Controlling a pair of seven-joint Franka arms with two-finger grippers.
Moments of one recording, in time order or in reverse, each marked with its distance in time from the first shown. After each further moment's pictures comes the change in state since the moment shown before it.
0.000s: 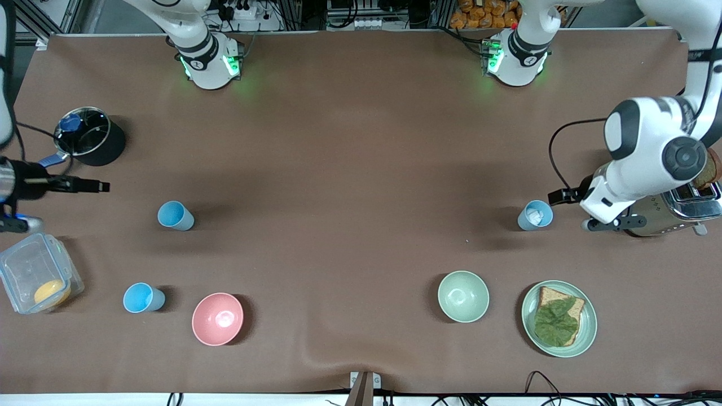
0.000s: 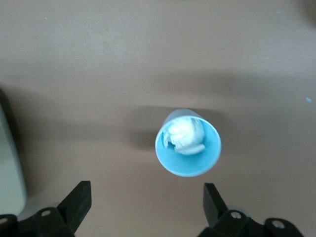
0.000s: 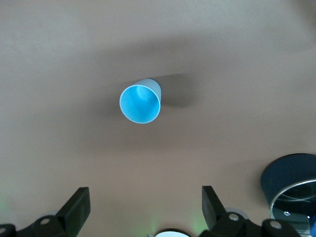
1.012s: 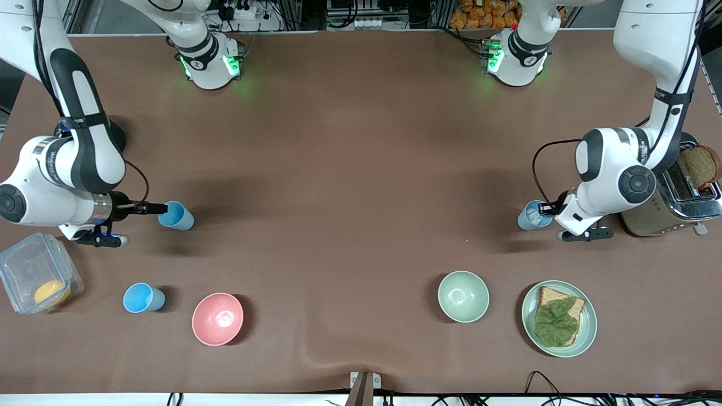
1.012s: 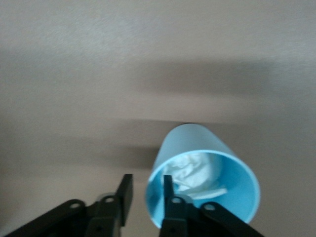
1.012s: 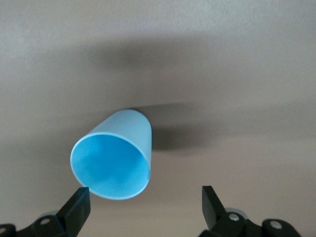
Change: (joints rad) left arm 0.005 0.135 -0.029 -0.041 0.000 0.166 0.000; right arm 0.055 0.075 0.008 -0.355 -0.034 0.504 0.000
